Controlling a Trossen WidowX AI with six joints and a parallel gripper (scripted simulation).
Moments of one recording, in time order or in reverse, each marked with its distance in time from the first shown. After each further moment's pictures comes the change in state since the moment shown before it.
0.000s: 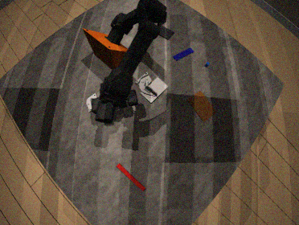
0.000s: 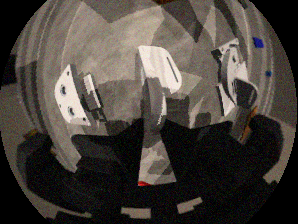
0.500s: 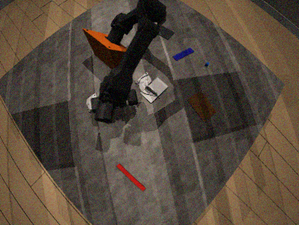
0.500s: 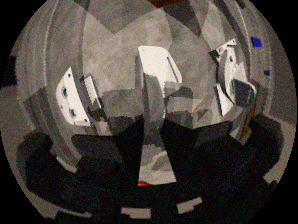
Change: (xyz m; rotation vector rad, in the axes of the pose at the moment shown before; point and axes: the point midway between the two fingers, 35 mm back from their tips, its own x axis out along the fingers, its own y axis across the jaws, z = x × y) arm -0.003 -0.001 0.001 0.008 -0.004 -0.005
